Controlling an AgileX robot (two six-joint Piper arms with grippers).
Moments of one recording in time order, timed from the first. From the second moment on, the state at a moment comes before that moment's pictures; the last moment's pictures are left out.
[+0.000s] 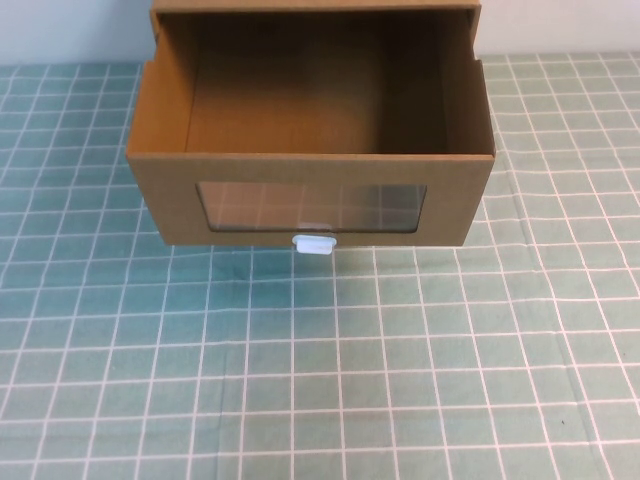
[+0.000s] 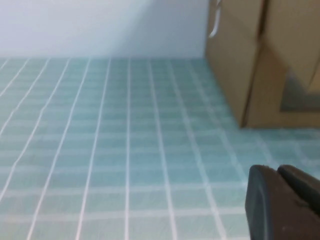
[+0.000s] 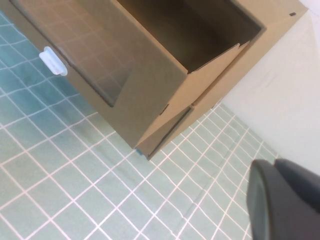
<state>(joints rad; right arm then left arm) 1.10 0.62 -0.70 -1.01 0.77 0.53 -0.09 0.01 -0.04 -0.02 0.26 0.00</state>
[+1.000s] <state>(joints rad) 1.10 0.62 -0.70 -1.01 0.77 0.53 -0.08 -0.01 0.03 -0.01 0.35 -0.02</state>
